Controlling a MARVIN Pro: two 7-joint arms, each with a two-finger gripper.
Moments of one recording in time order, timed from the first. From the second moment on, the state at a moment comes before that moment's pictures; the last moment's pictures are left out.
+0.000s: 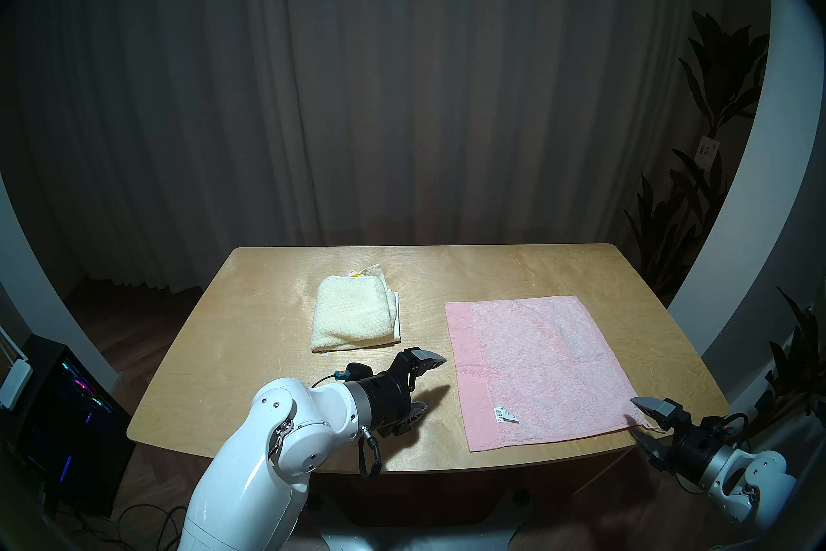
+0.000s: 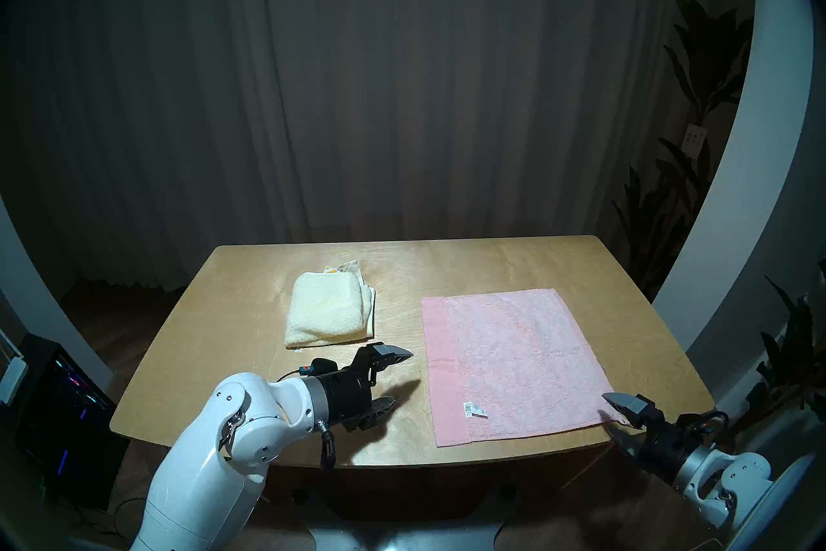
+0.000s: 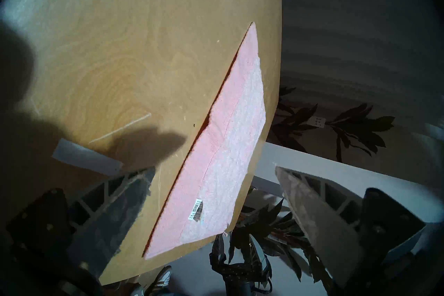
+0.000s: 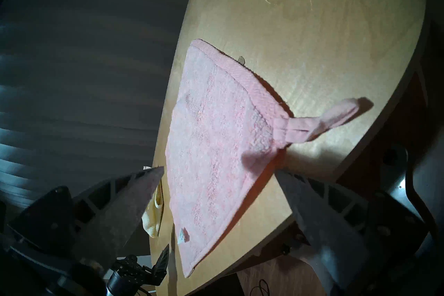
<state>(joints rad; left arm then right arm) 1.82 -1.32 -1.32 -1.92 -1.95 0.56 0.63 -2.56 -0.94 2.01 -1.84 1.88 0.44 0.23</state>
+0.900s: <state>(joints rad) 1.81 -1.28 -1.24 -1.89 -1.96 0.69 0.62 -2.44 -0.90 1.94 -1.76 1.85 0.42 0.26</state>
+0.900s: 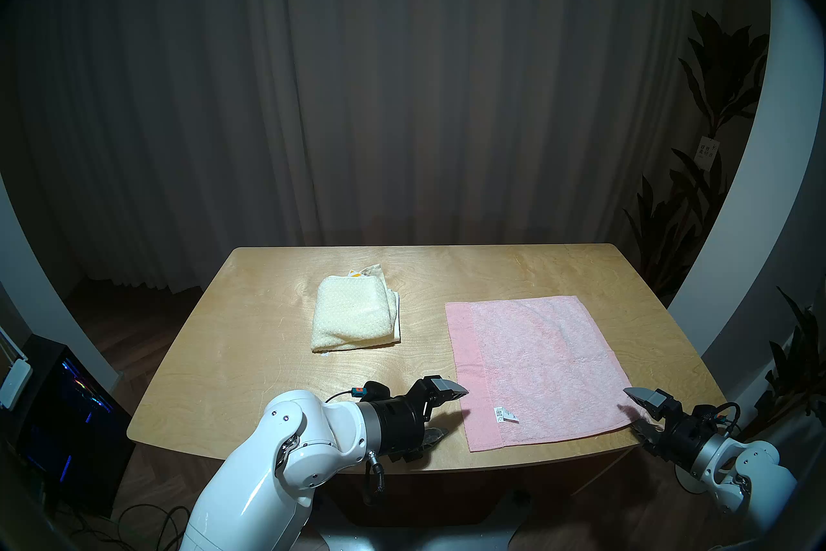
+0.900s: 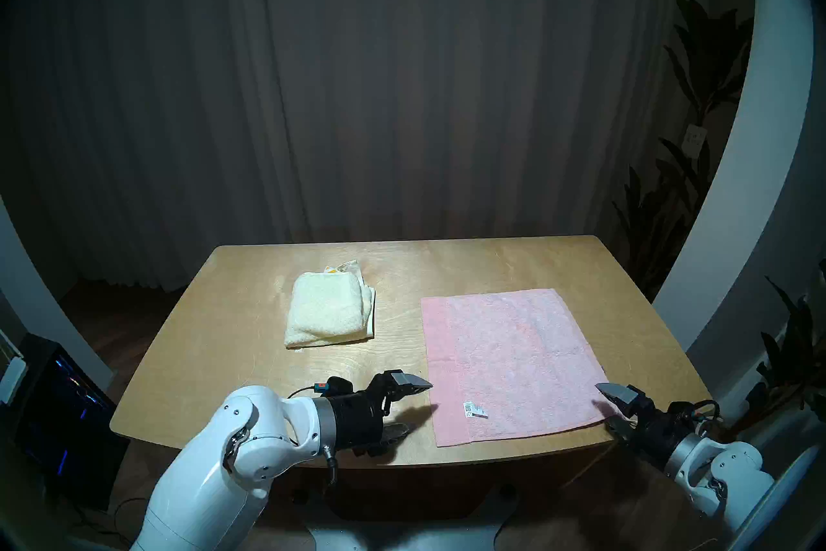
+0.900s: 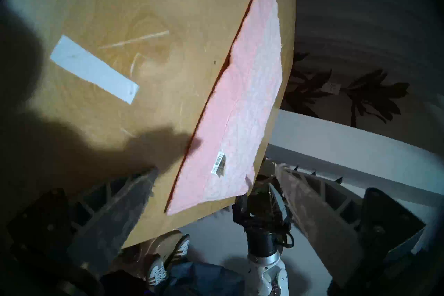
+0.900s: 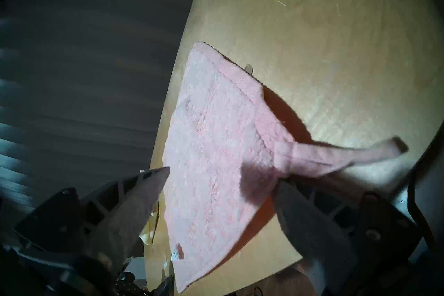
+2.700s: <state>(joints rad) 1.59 -1.33 -1.15 -1.71 -2.02 0.86 0.71 -2.40 -0.92 1.92 -1.68 1.87 0.44 0.31</state>
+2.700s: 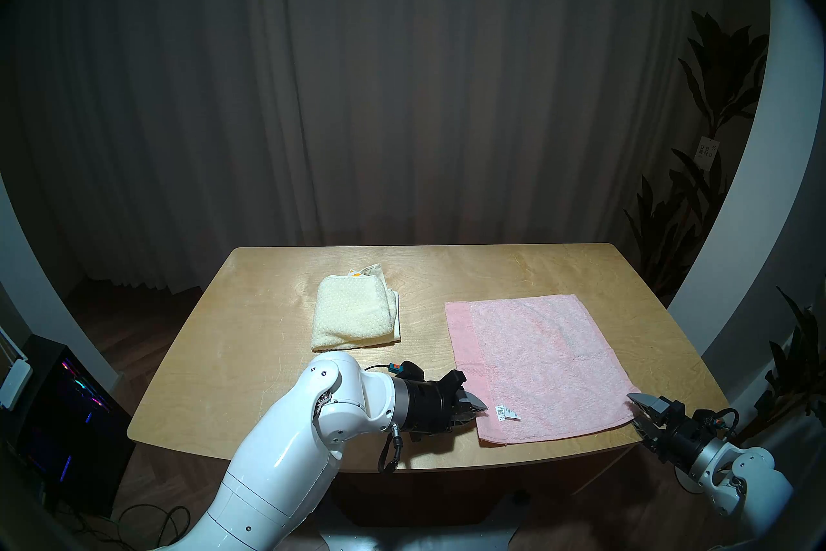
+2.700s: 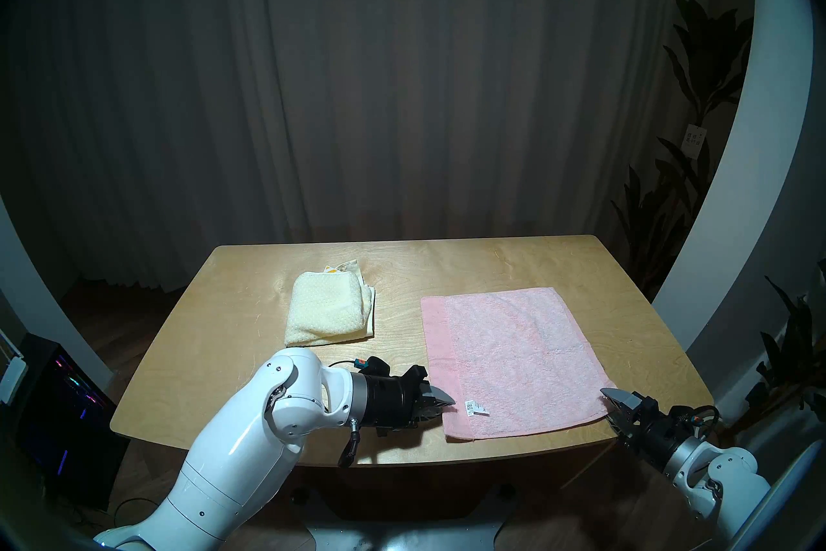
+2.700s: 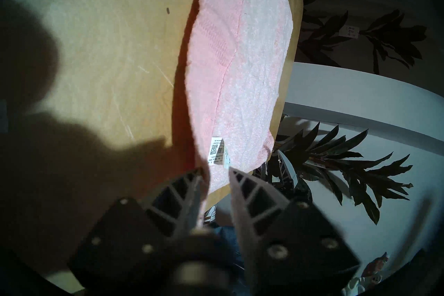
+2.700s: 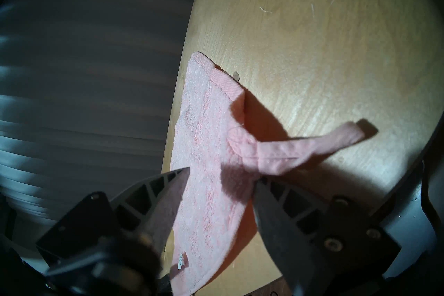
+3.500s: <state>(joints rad) 1.60 -1.34 -1.26 -1.78 -2.02 0.76 0.70 -2.38 -0.89 1.98 -1.79 1.89 0.46 0.22</state>
